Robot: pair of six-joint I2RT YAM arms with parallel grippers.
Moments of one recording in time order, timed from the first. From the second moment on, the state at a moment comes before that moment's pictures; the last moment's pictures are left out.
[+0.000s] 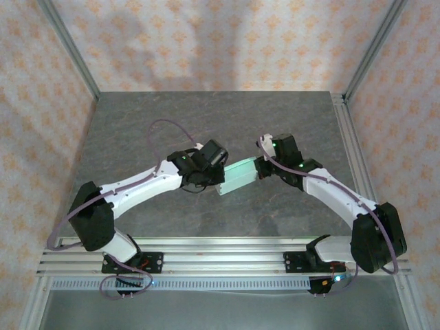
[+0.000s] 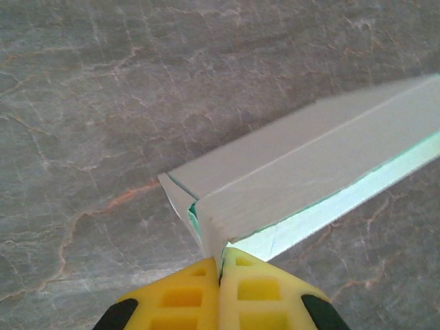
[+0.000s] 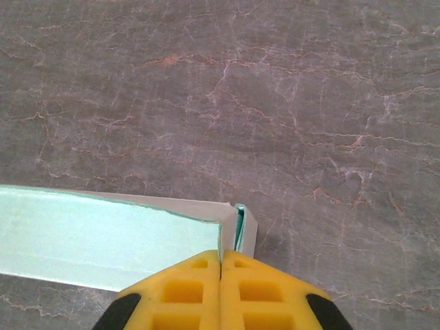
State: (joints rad) left arm -0.78 1.55 1.21 -0.73 -0.10 -0.91; right arm 0.45 1.29 0.84 -0.33 -0.18 0.04
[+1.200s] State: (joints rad) left arm -0.72 1.60 1.24 -0.71 -0.08 -0.95; right arm 0.46 1.31 0.74 -0.12 -0.16 0.09
